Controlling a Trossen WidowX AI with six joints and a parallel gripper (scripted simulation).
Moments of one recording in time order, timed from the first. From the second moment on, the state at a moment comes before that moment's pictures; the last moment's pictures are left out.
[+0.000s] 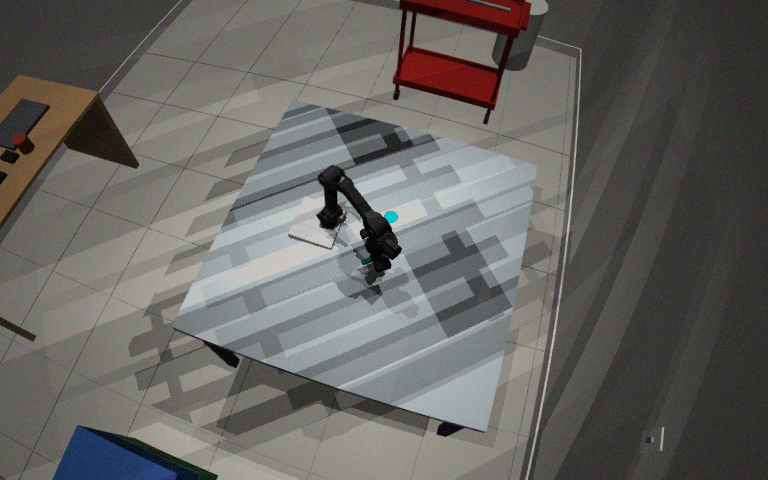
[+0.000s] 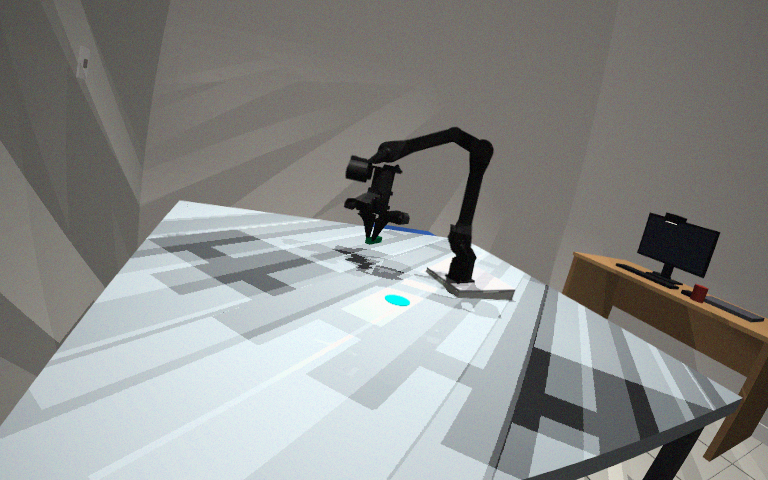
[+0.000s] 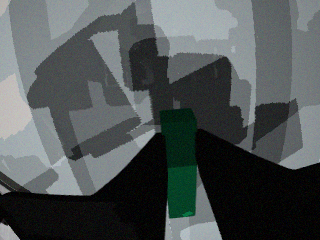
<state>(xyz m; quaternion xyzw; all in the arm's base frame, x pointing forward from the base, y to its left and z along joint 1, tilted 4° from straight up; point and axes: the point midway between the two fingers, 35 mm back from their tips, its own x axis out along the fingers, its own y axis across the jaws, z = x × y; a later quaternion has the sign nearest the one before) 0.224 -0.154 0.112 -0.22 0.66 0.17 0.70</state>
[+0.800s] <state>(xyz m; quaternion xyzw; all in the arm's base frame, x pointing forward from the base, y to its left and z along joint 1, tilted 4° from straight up) 0.223 -0.134 0.163 -0.23 0.65 0.18 0.70</state>
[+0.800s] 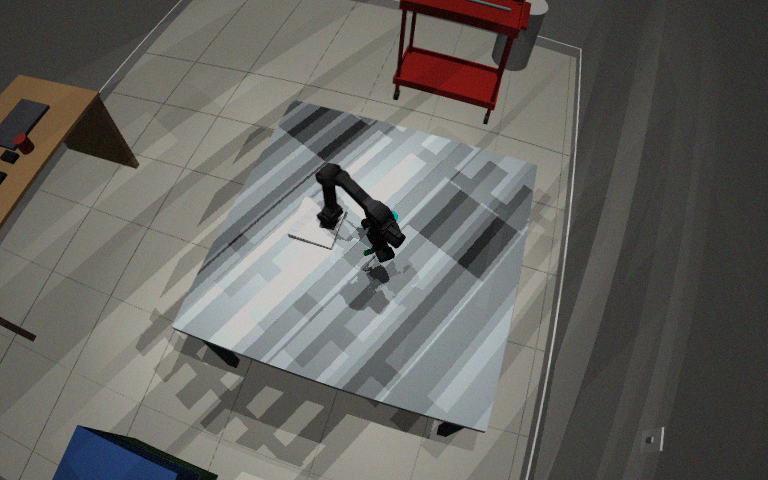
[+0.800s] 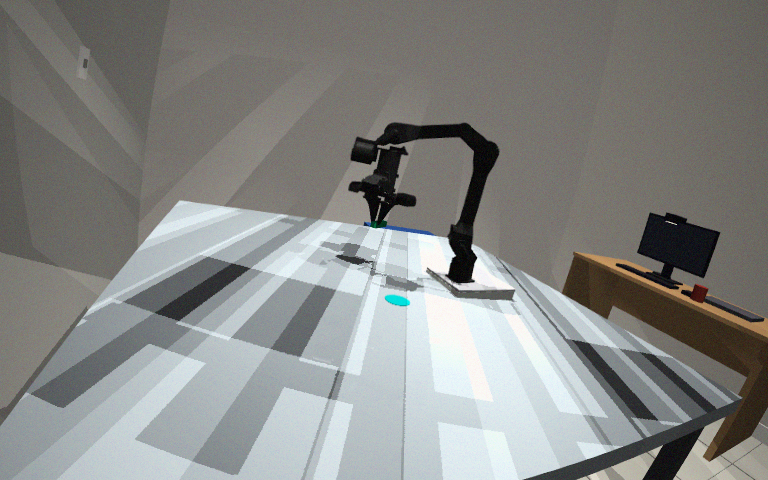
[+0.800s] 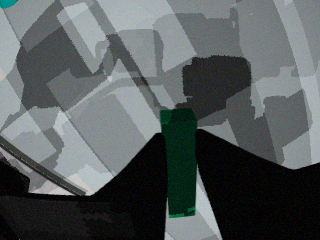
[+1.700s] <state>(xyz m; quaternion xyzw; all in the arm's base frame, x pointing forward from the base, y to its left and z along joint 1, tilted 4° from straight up) 0.257 -0.054 0.168 -0.28 0.63 0.24 0.68</state>
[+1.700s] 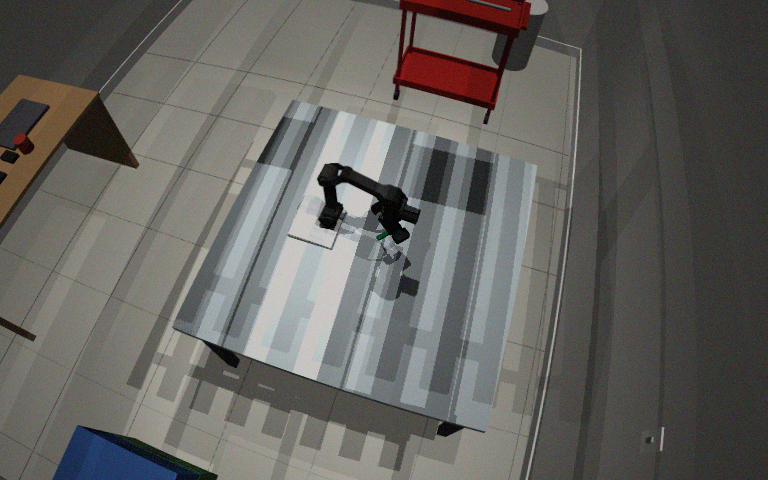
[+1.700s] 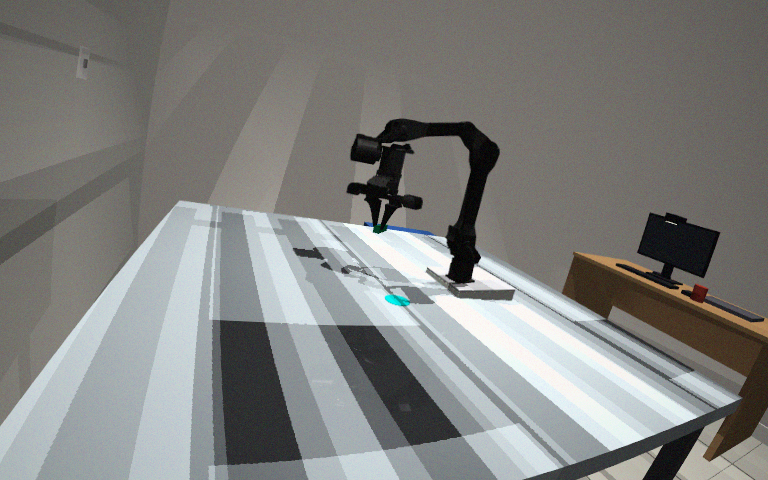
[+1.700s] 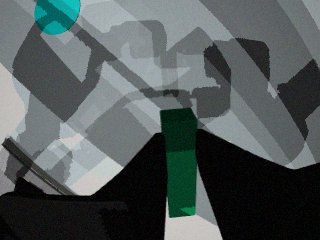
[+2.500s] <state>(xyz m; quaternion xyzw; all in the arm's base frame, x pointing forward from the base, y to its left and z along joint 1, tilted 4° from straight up) 0.264 0.024 0.173 -0.33 0.61 0.29 0.66</state>
